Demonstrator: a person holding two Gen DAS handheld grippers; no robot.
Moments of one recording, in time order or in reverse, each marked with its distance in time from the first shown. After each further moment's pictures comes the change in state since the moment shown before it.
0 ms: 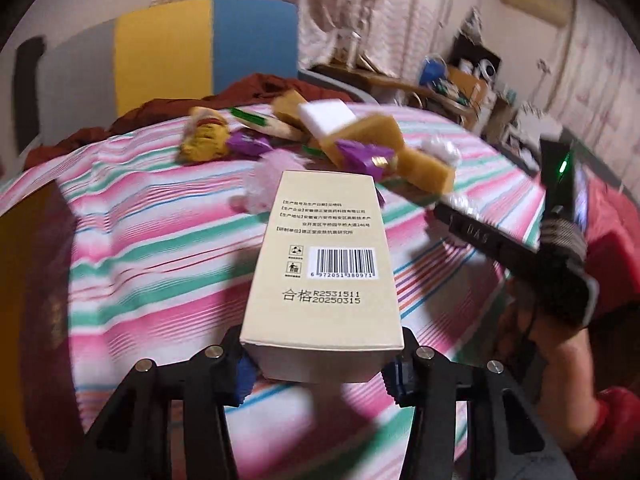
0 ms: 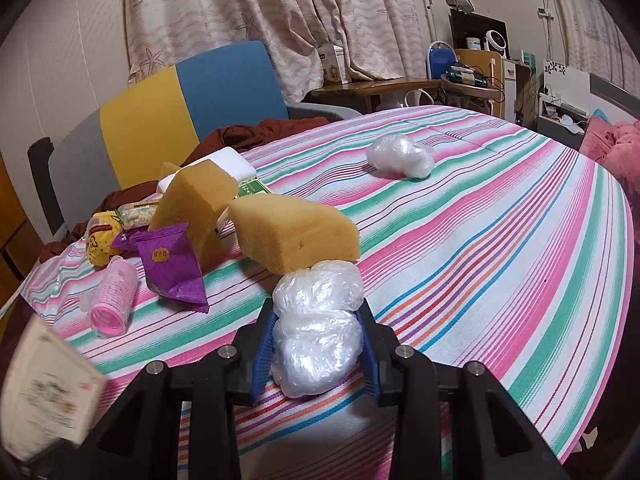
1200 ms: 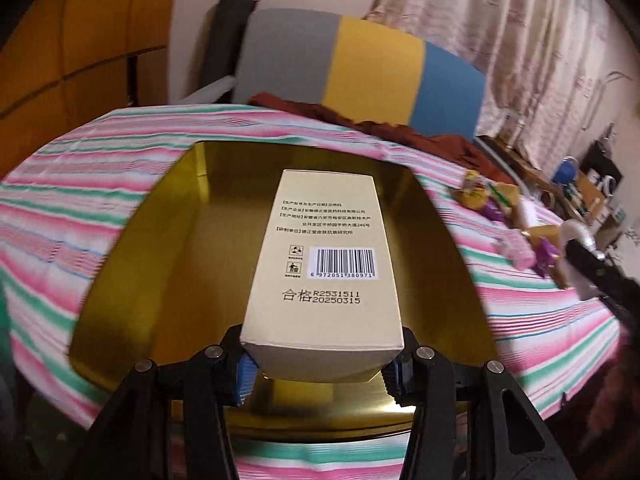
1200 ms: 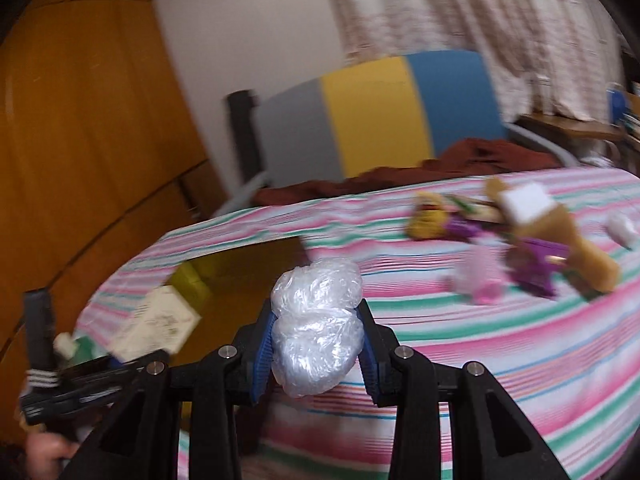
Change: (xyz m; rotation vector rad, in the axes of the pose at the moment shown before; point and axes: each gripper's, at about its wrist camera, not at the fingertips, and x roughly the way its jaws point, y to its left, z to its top) left arm -0.159 0.204 -0.082 -0.418 -0.092 0.363; right arm -0.135 0.212 -0.041 -0.322 0.044 0.638
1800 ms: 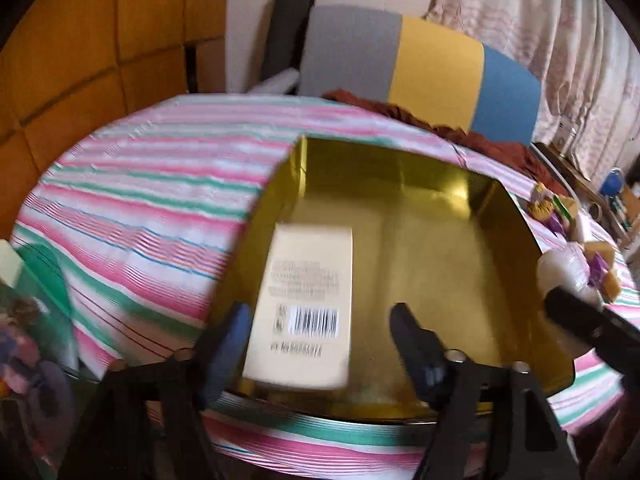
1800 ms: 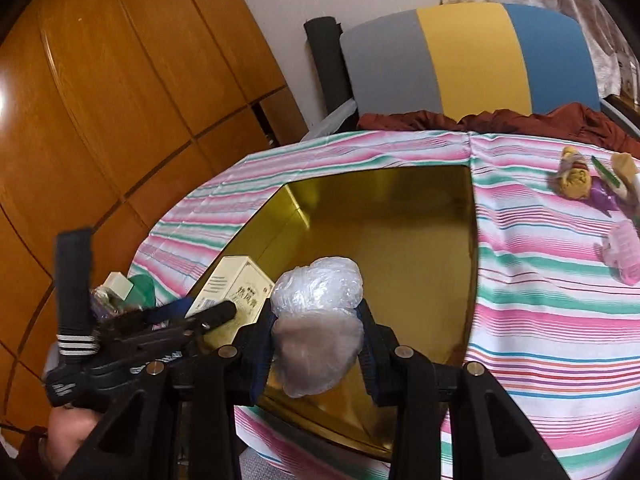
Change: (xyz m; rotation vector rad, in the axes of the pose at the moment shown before) left arm -0.022 0.059 0.002 -0.047 -0.016 0.200; right arm 0.070 0.101 -0.025 -0.078 0.251 0.222
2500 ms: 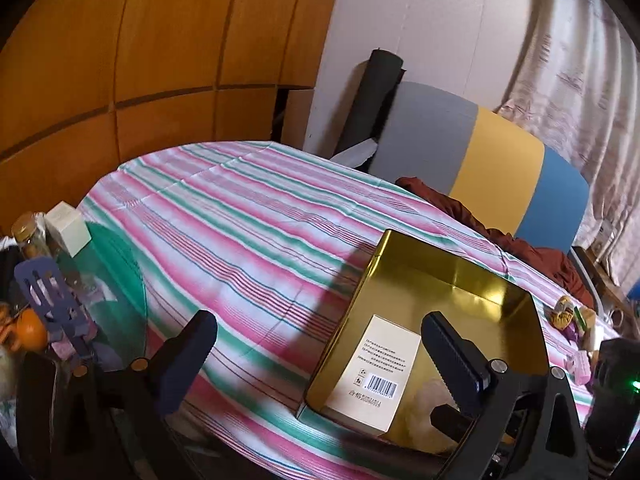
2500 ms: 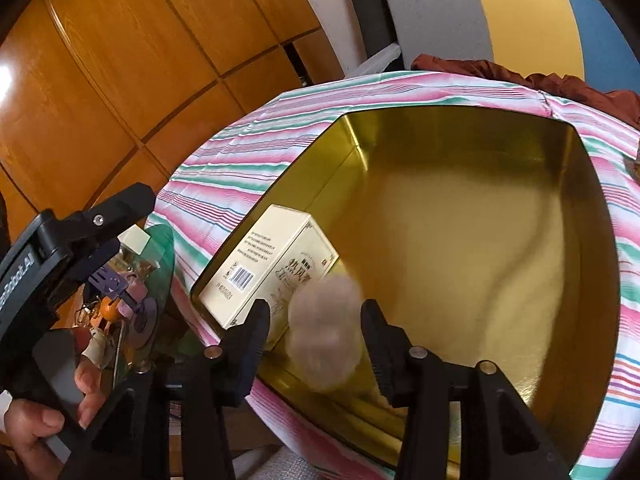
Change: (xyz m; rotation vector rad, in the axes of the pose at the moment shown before) left arm -0.054 0.060 0.011 -0.284 -0.194 0.121; right arm 0.071 0.042 -0.005 -0.049 0.198 0.091
